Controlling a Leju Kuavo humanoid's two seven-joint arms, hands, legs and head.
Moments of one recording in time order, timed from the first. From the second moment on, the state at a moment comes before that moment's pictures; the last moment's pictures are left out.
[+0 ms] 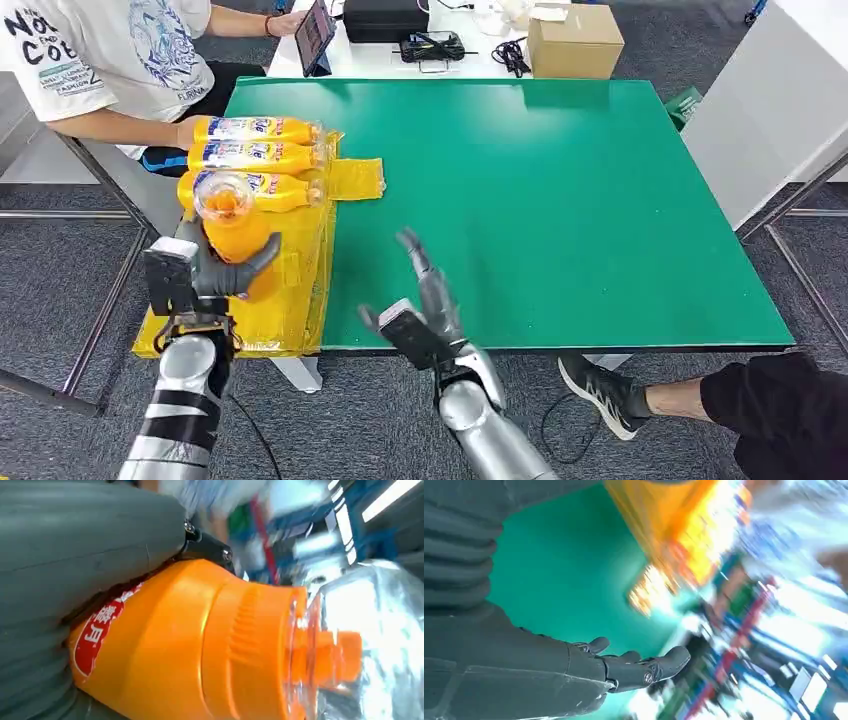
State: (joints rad) left arm -0.33 -0.14 -0.17 -1.30 -0.35 0.17 -0.55; right arm -0.25 0.25 0.49 -1.14 0.51 -0.31 -0.44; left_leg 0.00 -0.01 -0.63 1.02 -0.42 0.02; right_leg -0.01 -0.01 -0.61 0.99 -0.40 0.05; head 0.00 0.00
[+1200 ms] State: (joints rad) left arm -0.68 0.05 -0.39 -0.59 -1.21 0.24 -0.44; right arm -0.18 0.22 0.51 -1.49 0.43 -0.32 -0.52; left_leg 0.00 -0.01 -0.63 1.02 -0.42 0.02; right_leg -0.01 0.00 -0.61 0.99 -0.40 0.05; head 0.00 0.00
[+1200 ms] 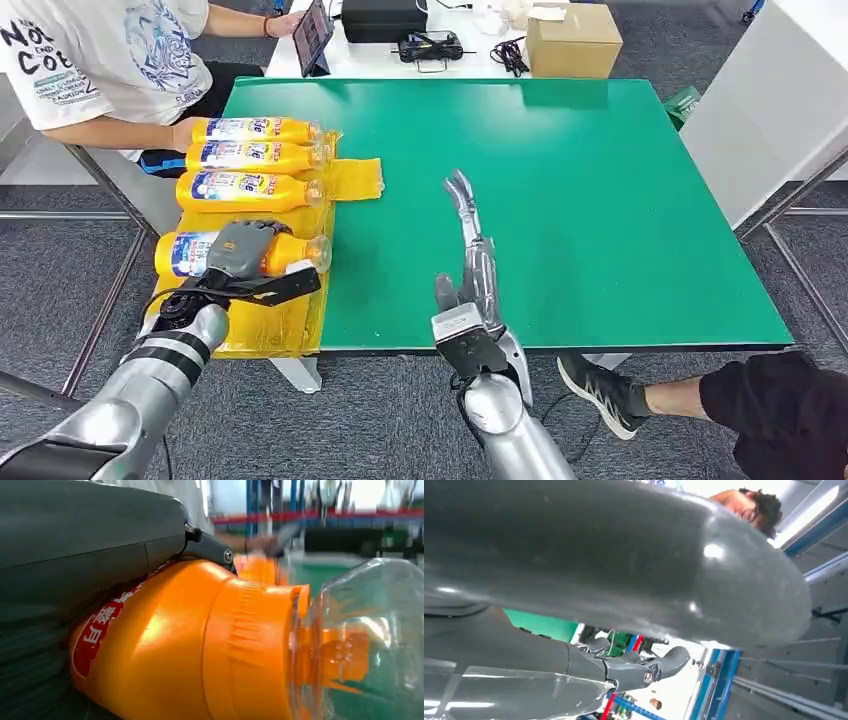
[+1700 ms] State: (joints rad) left arm -0.73 0.07 -0.44 -0.49 -1.20 0.12 -0.47; right arm -0.19 0.22 0.53 -1.48 0.43 -0.29 -0.52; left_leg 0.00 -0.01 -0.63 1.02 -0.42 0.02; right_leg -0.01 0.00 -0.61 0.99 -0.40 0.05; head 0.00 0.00
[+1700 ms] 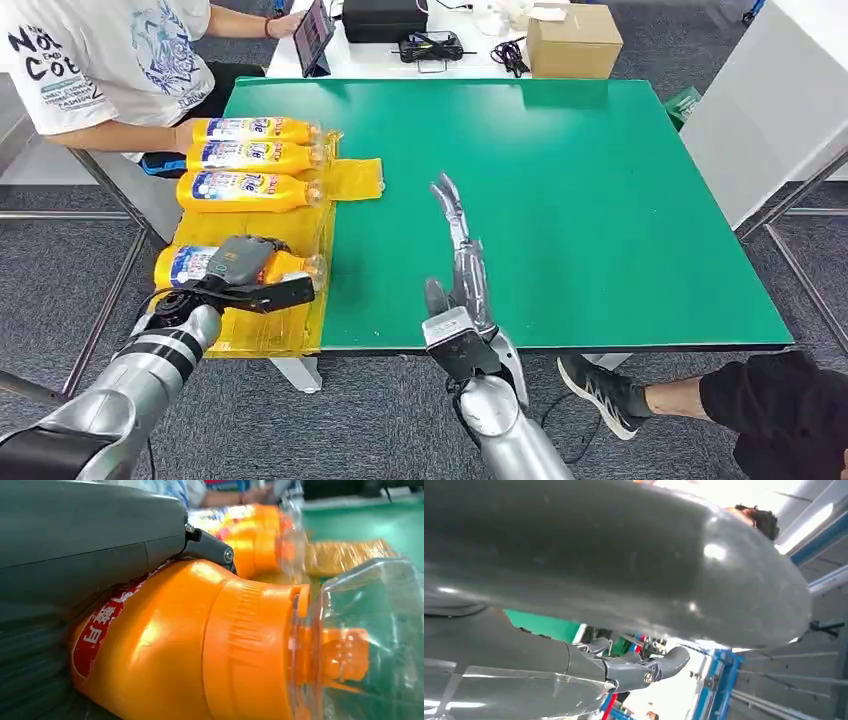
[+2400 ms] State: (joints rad) left arm -0.77 0.14 -0.62 -0.42 -1.01 -0.19 -0.55; right arm -0.24 0.22 0.59 -1.36 0.41 -0.23 -0.53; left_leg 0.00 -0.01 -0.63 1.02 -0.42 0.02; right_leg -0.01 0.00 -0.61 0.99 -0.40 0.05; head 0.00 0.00
